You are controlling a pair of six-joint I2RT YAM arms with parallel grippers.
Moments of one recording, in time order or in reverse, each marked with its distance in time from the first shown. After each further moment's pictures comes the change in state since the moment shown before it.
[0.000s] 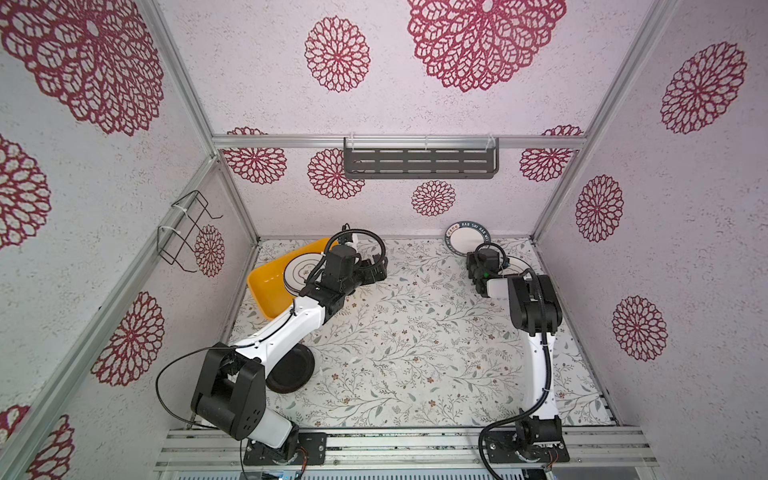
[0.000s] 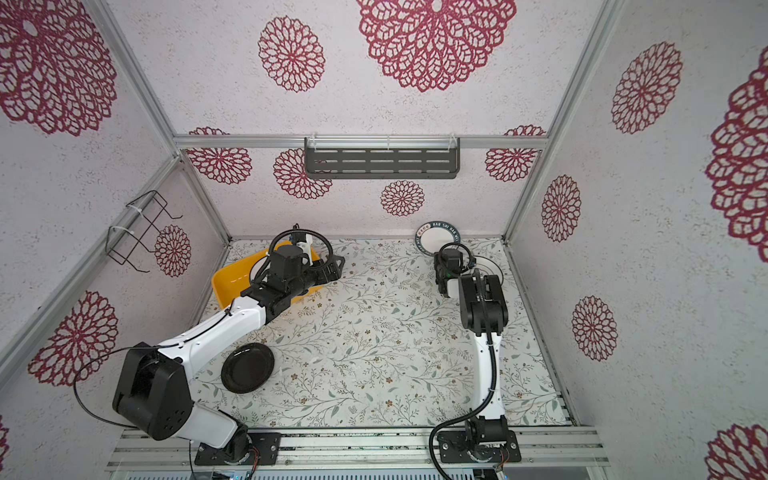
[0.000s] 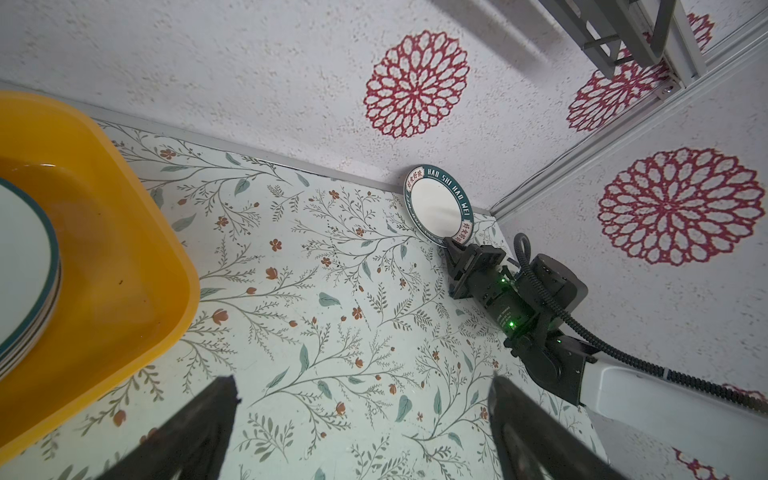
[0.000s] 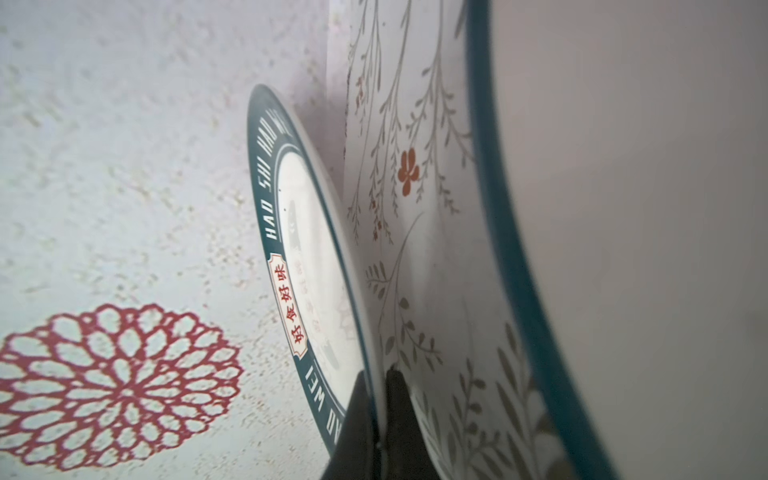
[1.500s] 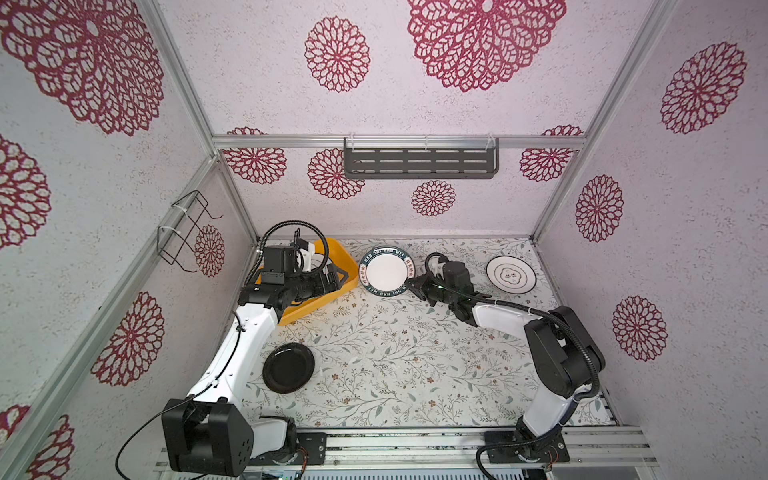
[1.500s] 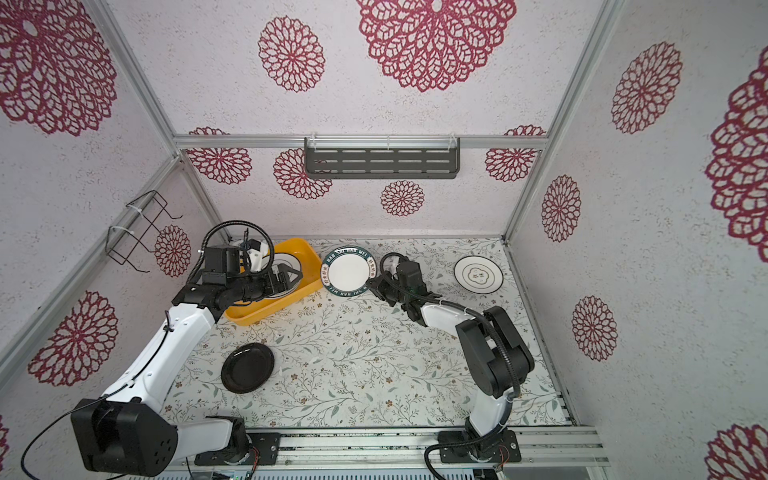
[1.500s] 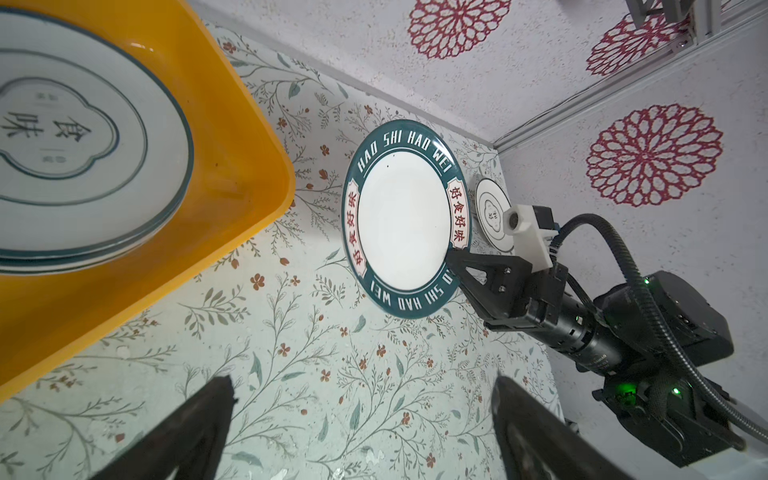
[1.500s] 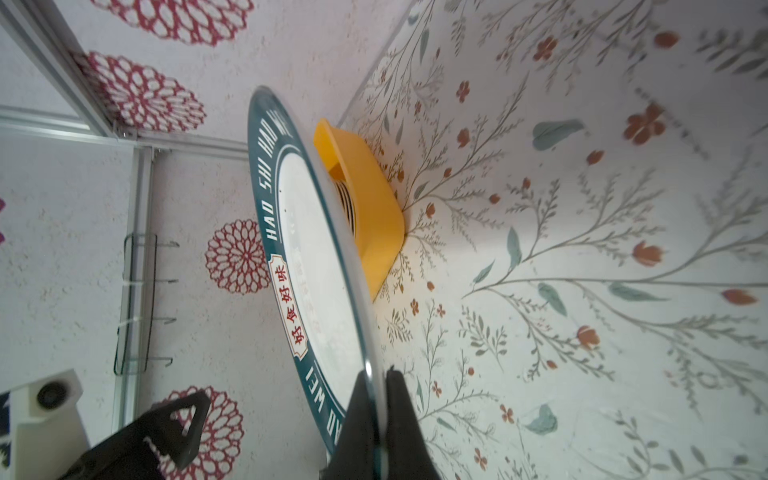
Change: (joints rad) left arm 0.402 -0.210 0.010 -0.526 0.515 0.154; right arm 0.442 -0.672 -0.480 -0.256 -0.469 -0.346
